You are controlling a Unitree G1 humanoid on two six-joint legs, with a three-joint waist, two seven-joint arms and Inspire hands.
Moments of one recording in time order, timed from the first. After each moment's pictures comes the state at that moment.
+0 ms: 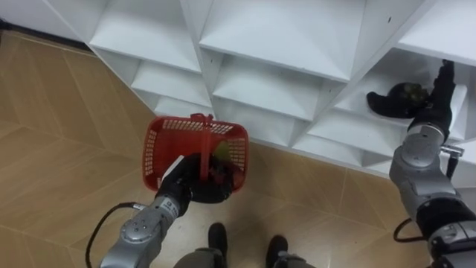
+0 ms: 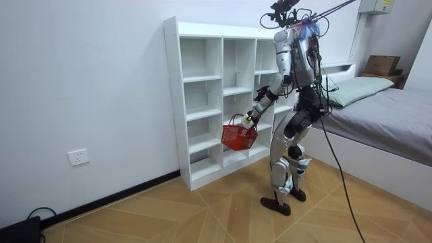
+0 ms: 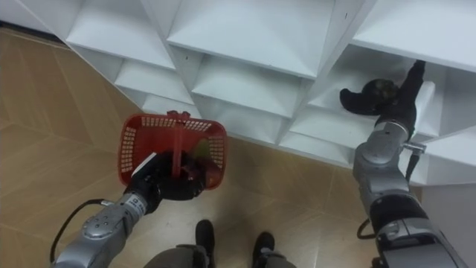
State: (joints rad) left arm -0.16 0.24 -0.34 0.68 -0.36 -0.14 -0.14; right arm -0.54 -0.40 0.14 0.98 0.27 -0.24 -0.57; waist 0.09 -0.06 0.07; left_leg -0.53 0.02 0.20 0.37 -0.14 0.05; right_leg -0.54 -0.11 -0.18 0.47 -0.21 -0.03
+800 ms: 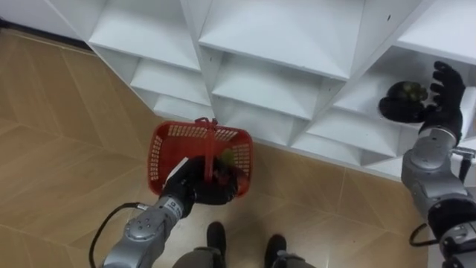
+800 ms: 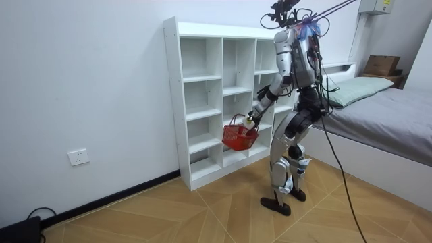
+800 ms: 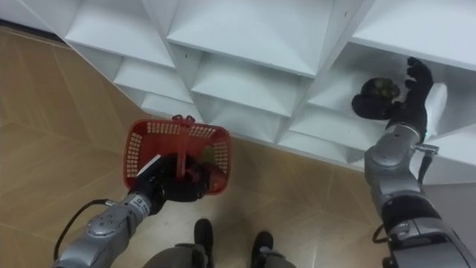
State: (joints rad) left arm -0.18 0.23 -0.36 0.68 -0.37 -0.11 -0.14; right arm -0.54 -0.47 0.17 1.04 0.24 -0.24 -0.57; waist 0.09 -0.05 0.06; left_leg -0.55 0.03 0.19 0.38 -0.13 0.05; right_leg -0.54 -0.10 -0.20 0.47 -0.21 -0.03
